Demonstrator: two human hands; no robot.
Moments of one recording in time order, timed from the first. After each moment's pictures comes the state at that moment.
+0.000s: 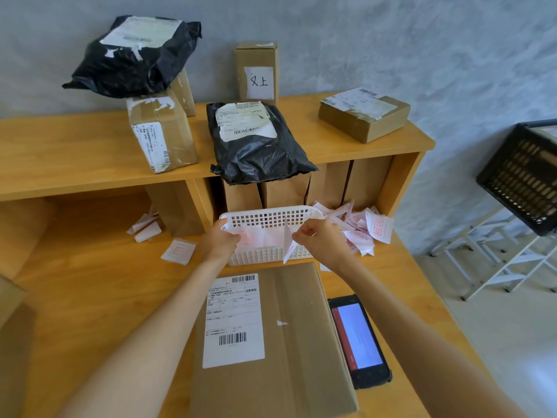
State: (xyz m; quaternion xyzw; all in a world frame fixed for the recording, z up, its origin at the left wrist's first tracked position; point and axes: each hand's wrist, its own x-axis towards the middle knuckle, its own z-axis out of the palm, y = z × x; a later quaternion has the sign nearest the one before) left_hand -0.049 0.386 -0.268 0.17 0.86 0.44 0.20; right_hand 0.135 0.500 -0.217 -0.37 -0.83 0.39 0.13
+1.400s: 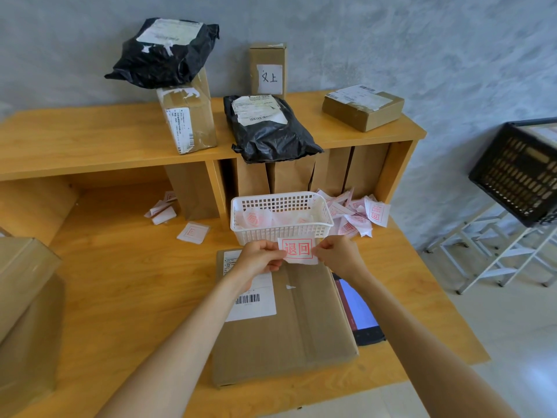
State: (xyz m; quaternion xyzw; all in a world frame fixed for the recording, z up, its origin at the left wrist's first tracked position) left_hand 0.043 0.330 -0.257 0.21 0.71 0.52 0.43; right_hand 0.188 0.455 -0.253 -0.45 -0.79 0.41 0.11
